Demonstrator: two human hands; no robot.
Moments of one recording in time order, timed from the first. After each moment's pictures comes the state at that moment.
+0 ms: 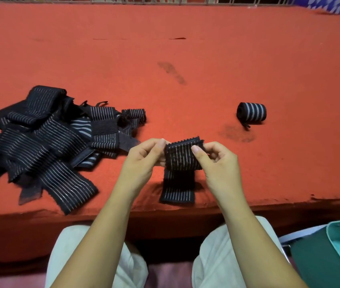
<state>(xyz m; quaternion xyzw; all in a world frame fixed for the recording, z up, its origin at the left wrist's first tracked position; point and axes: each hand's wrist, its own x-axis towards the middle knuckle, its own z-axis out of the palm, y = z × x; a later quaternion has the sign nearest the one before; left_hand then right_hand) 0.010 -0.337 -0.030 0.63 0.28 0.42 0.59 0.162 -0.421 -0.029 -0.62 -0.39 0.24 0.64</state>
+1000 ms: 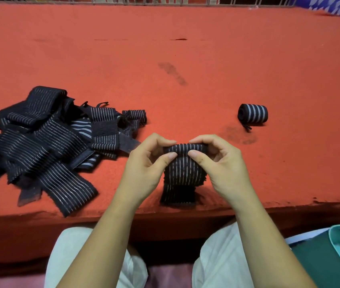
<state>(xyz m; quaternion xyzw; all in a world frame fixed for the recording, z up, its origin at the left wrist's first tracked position) 0.009 -0.350 -0.018 0.71 0.25 0.45 0.48 0.167 -0.427 -0.004 -0.53 -0.50 0.29 0.62</state>
